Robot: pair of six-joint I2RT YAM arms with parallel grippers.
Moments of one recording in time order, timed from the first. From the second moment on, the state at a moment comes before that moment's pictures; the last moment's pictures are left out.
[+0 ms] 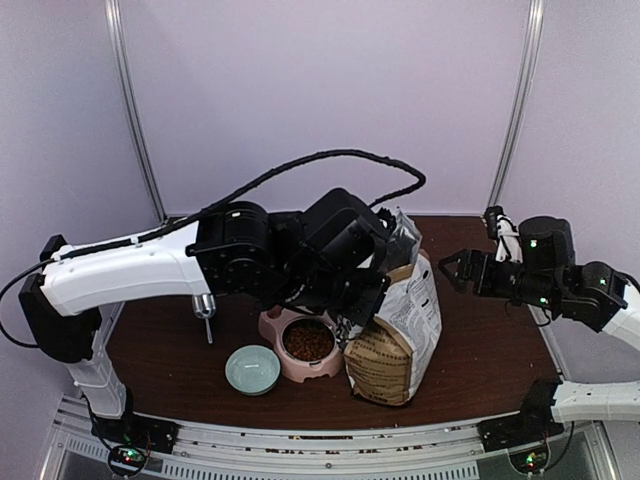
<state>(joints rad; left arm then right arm) -1.40 1.81 1.91 -0.85 -0.38 -0.55 0.77 0.77 0.85 -0.57 0.24 0.61</state>
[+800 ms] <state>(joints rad) -1.30 1.42 1.53 -0.83 0.00 -0.08 0.60 0.73 0.87 -0.53 -0.08 0.41</state>
